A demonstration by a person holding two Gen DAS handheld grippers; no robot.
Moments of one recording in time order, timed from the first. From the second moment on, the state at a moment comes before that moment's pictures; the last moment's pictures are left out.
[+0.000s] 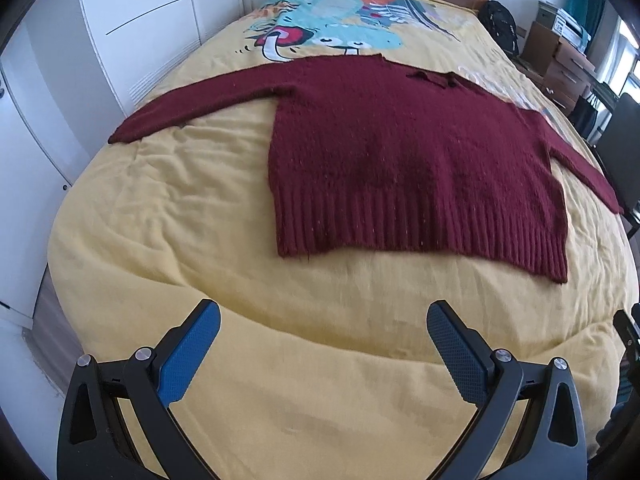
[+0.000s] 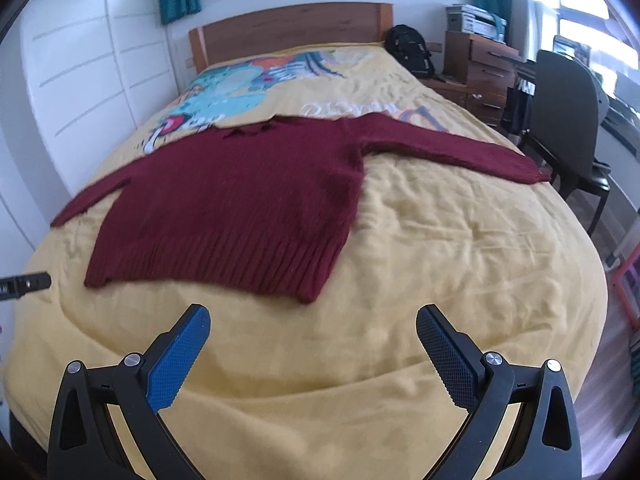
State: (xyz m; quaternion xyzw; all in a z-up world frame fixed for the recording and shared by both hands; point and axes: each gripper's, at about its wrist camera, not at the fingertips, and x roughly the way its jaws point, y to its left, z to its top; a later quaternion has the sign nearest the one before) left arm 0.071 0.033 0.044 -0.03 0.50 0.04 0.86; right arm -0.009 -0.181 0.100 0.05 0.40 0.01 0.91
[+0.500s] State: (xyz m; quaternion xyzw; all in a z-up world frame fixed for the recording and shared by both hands) left arm 0.108 0.041 0.076 -0.04 0.47 0.06 0.88; right arm 0.031 -0.242 0.100 0.11 0.39 -0.03 0.91
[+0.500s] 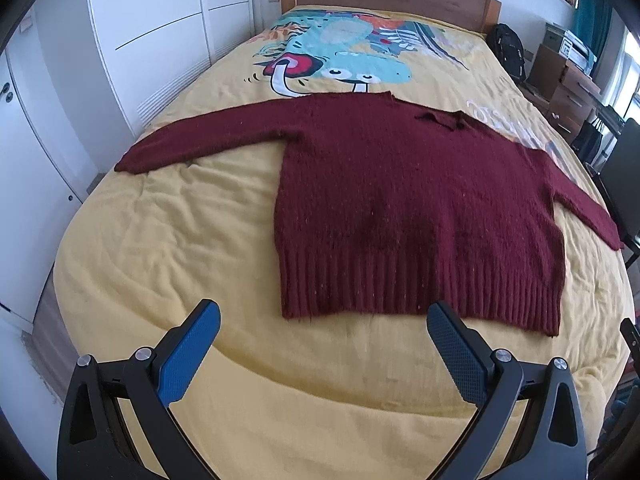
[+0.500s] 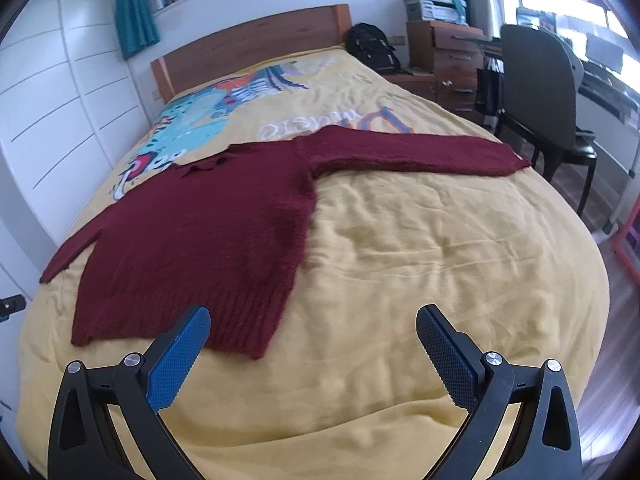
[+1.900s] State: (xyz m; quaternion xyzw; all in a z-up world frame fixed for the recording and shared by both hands) left arm 0.160 0.071 0.044 -0.05 0.52 0.15 0.84; right arm 0.220 -0.547 -0.011 0.36 0.41 -0.18 0.82
